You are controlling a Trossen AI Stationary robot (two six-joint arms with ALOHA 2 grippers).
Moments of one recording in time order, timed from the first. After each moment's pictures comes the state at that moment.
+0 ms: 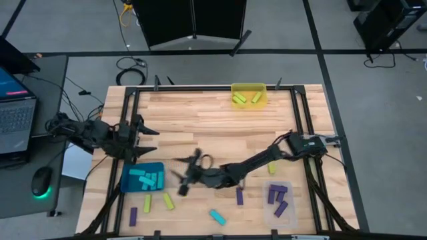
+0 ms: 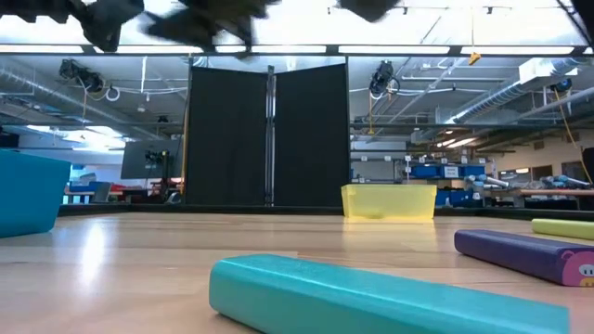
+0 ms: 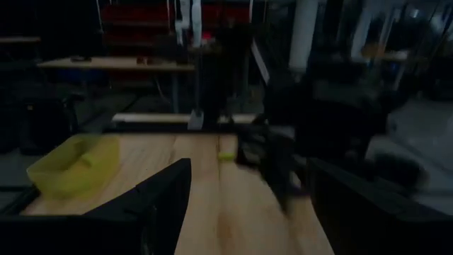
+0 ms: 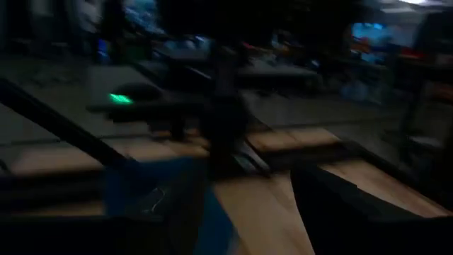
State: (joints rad) left arm -0.35 0.23 0.42 -0.20 -0.31 -0.05; right arm 0.33 2.27 1.61 0.62 0.70 -0.02
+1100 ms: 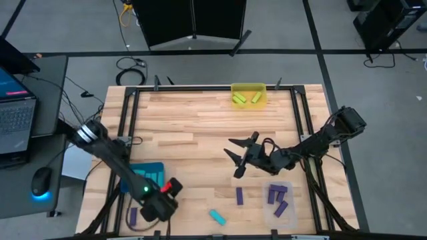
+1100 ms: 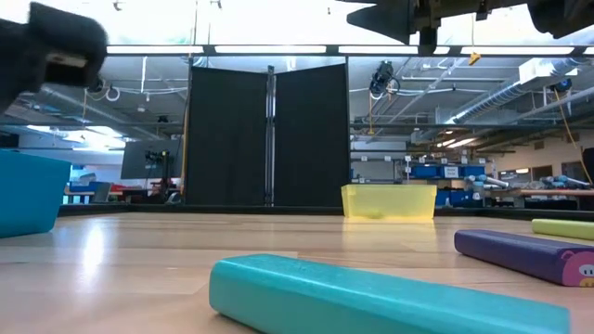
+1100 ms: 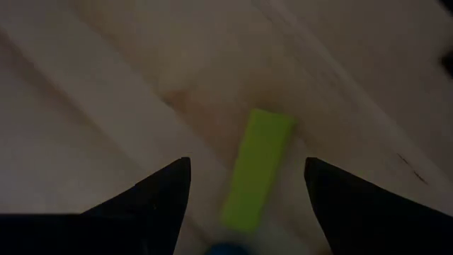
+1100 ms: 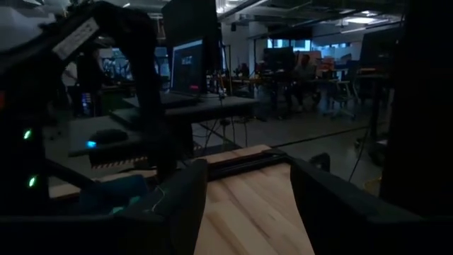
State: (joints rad) left arm -0.77 1.68 1.09 -0.73 -0.10 0.02; right arm 0.43 1.55 0.66 1.05 0.86 -0.05
